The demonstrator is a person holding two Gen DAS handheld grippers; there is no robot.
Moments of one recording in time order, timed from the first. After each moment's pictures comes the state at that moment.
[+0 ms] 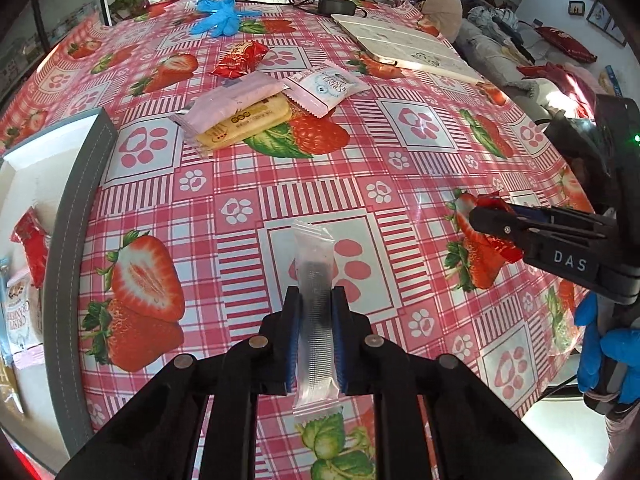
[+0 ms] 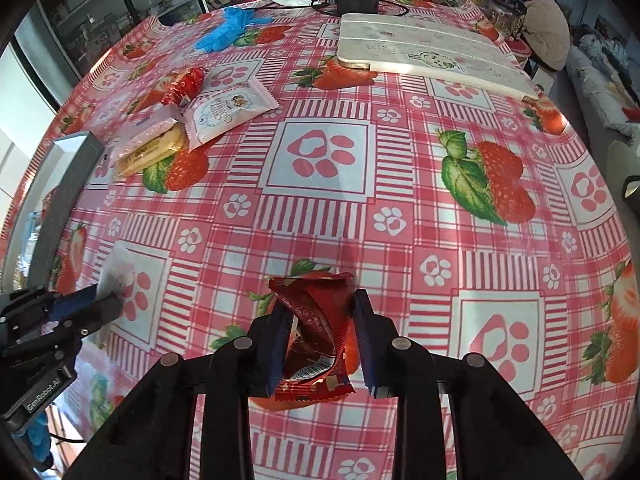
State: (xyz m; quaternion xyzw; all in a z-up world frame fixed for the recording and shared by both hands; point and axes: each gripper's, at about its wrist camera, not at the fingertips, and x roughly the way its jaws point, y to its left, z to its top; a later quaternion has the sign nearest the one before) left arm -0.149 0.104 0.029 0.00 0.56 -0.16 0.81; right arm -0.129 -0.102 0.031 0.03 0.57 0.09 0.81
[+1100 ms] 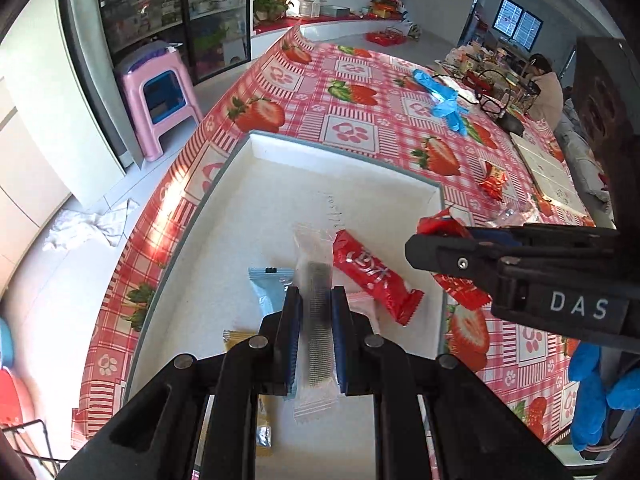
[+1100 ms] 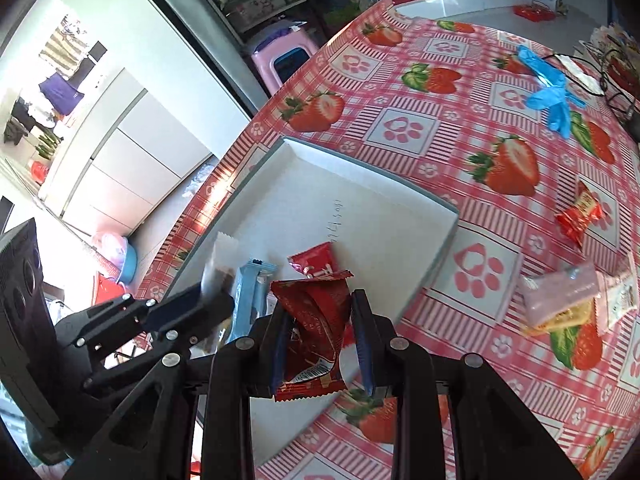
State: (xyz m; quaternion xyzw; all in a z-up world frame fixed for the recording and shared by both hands) left arm -0.133 0.348 0.079 -0.07 0.51 0.02 0.86; right arm -0.064 0.225 0.090 0.00 0.57 0.33 0.75
